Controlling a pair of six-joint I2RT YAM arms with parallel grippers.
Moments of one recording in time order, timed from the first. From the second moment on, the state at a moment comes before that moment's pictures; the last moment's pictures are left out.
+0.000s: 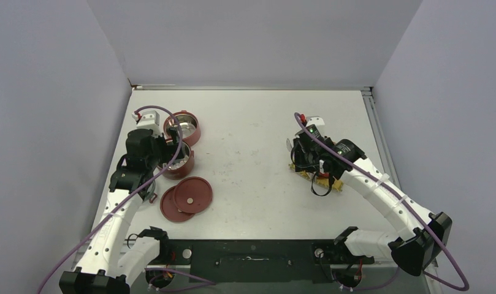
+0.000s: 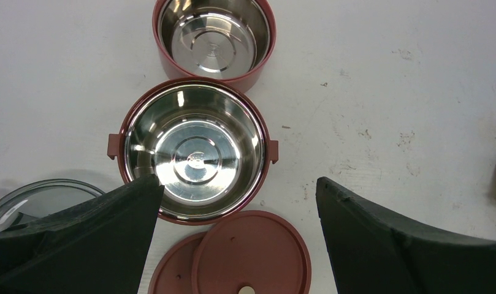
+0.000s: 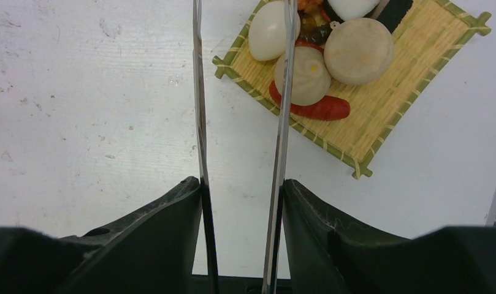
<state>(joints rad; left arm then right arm) -0.13 0.89 0.84 -0.44 -0.08 -0.27 0.65 1.21 1.18 -0.98 0.35 0.43</state>
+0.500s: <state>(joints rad) -0.14 0.89 0.84 -0.45 -0.07 -0.27 0.64 1.19 1.16 -1.04 0.36 0.49</state>
